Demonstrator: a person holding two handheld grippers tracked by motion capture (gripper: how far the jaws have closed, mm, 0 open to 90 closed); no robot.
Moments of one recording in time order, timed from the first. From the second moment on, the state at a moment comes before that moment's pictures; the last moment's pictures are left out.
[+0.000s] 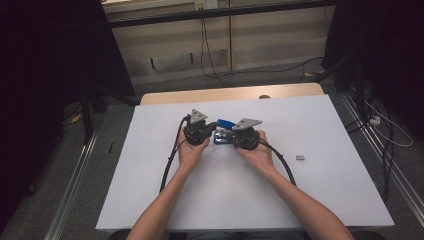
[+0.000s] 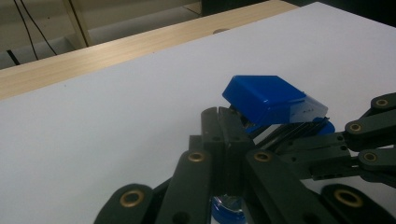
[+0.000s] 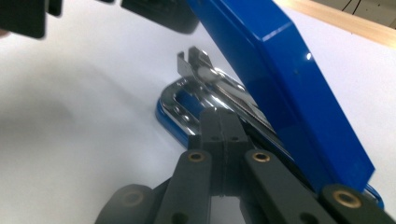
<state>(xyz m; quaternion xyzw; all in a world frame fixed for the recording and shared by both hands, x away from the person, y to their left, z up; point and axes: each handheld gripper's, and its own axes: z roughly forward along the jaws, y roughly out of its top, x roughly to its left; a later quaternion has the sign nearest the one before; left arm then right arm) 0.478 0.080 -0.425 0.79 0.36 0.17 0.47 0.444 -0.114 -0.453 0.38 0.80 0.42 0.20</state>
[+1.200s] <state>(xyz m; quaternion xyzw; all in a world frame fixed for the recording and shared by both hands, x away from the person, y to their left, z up) 0.479 0.077 -0.425 0.80 0.36 0.17 0.46 0.450 -0.093 -0.446 0.38 0.77 0.45 0.24</state>
